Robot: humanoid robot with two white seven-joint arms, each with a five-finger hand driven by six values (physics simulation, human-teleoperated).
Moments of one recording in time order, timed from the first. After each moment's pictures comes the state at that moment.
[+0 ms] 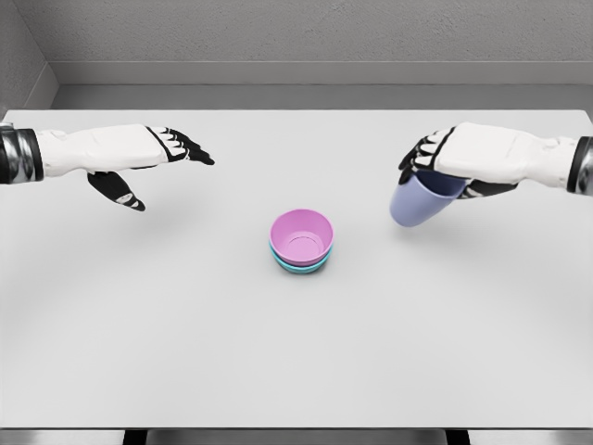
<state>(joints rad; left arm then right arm) -0.80 0.83 -0.73 -1.38 -0.17 -0.61 -0.61 -0.65 -0.86 0.52 -1.60 0.34 -0.61 0.61</state>
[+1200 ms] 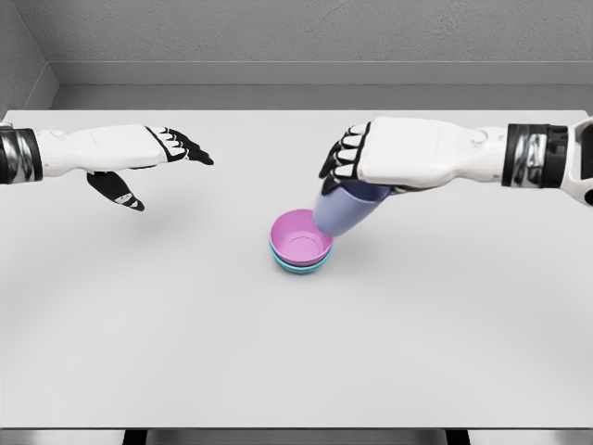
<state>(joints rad) -0.80 0.83 -0.73 -1.38 -0.17 -0.61 -0.61 -0.79 -0.76 0.64 -1.75 0.34 -0.61 0.61</state>
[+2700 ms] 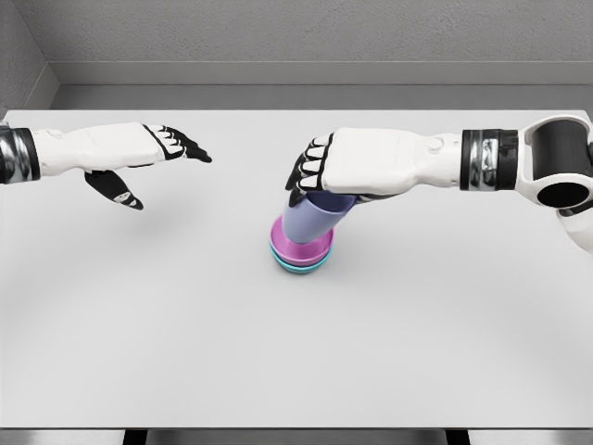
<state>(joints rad) -0.79 0.83 -0.71 -1.38 -0.17 -0.61 -0.61 -0.83 -0.66 0.72 -1.71 0.35 -0.61 0.61</state>
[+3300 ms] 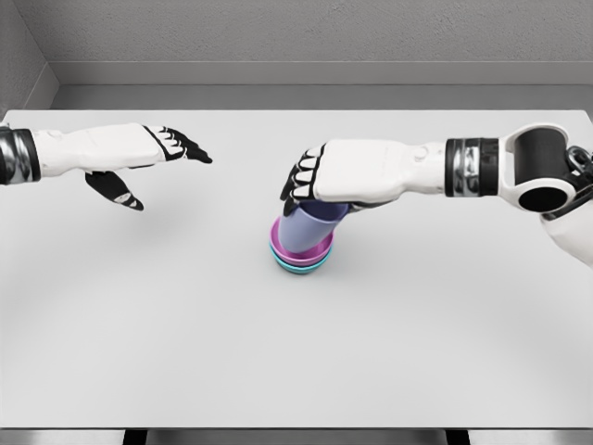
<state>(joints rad) -0.79 0.83 -0.71 -1.39 -0.17 -0.61 -0.61 -0.83 -0.63 0.75 -1.67 0.37 -0.61 0.61</state>
